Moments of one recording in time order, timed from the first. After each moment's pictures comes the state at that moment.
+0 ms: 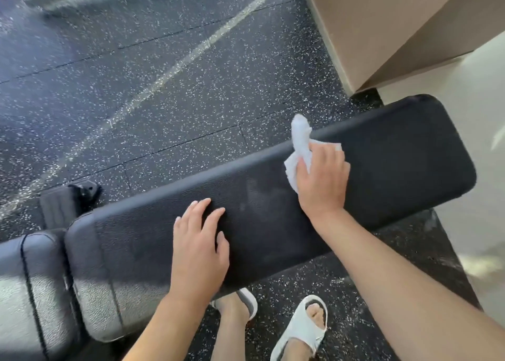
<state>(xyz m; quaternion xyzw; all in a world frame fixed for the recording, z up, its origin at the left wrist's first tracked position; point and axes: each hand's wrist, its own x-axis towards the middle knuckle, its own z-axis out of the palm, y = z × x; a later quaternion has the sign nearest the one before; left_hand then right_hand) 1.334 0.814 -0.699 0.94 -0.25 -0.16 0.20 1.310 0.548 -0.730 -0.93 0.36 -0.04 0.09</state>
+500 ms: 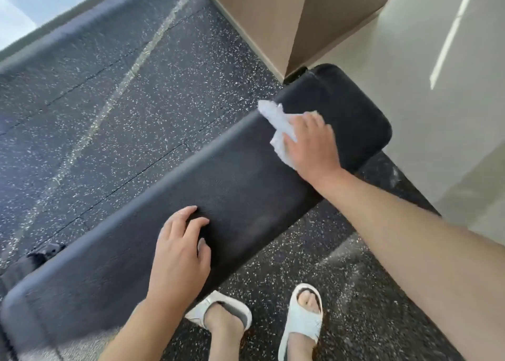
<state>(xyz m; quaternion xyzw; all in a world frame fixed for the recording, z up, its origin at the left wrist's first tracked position) 1.309 0.727 -0.692 0.88 -0.41 -0.18 0.14 1.223 0.405 -0.724 -0.93 0.36 -0.06 0.05</state>
